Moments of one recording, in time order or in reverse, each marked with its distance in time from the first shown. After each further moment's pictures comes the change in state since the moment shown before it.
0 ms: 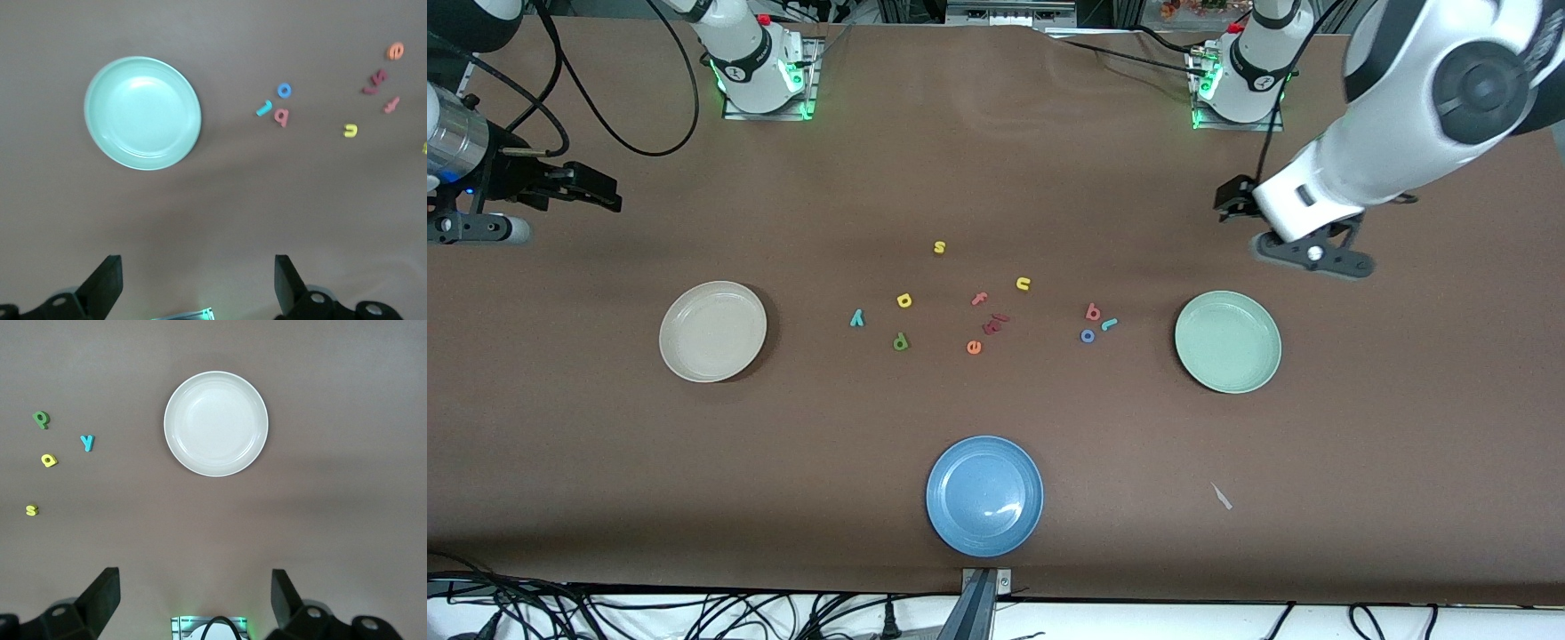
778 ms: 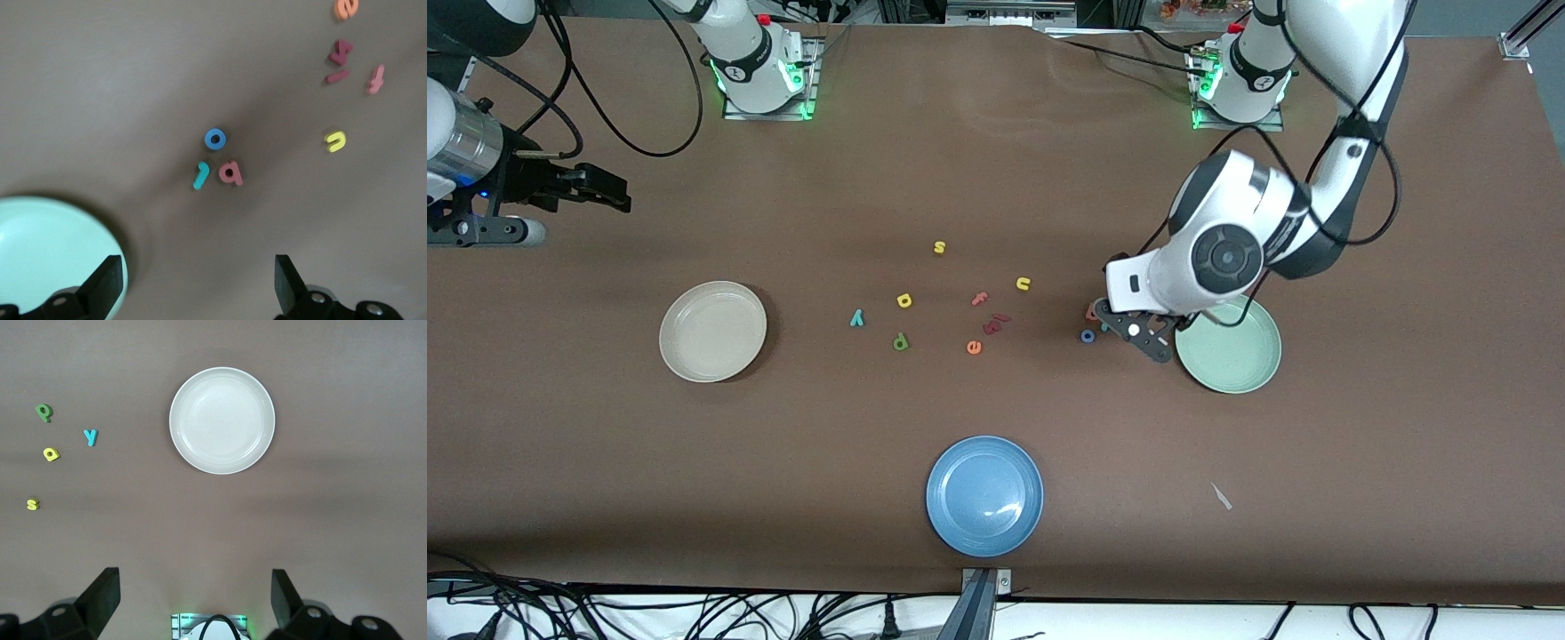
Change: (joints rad) left arm -0.140 0.365 0.005 0.018 0.001 0.361 0.406; right arm 0.010 0.008 0.015 -0.003 0.000 -0.006 -0.001
